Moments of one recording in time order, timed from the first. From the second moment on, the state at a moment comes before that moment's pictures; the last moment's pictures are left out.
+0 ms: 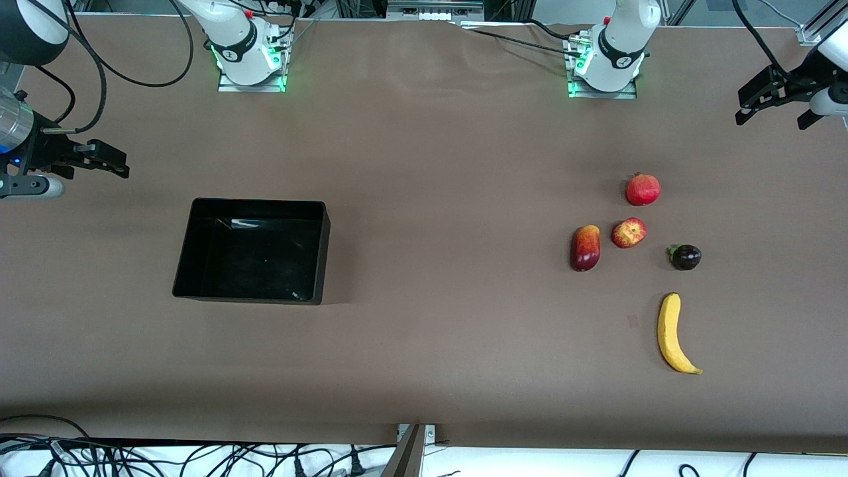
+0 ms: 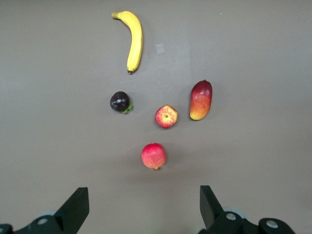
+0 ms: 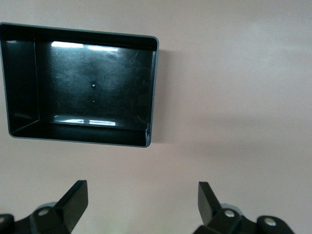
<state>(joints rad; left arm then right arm) 0.07 -0.23 -0.03 -1.79 0.01 1.59 0.12 -0.07 0.03 0.05 -1.72 -0.04 1.65 -0.07</state>
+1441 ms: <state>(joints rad) 0.07 -0.23 -0.05 -1.78 0.01 1.59 0.12 -0.06 0.40 0.03 -1.79 -0.04 1.92 0.00</state>
